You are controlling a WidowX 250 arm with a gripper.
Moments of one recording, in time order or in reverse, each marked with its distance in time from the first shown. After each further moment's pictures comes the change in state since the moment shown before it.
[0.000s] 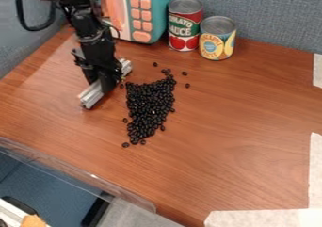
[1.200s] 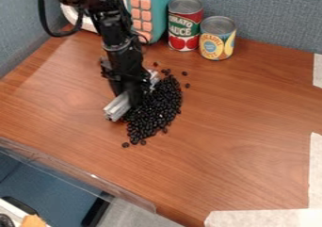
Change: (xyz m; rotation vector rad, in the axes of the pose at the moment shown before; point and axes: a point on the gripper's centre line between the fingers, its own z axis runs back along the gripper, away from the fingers) arm -0.004 -0.058 0.006 -0.112 0.044 -0.017
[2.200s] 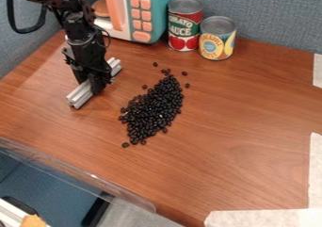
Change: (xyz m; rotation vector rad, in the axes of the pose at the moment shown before) arm -0.007 0.085 0.001 0.206 -0.056 0.004
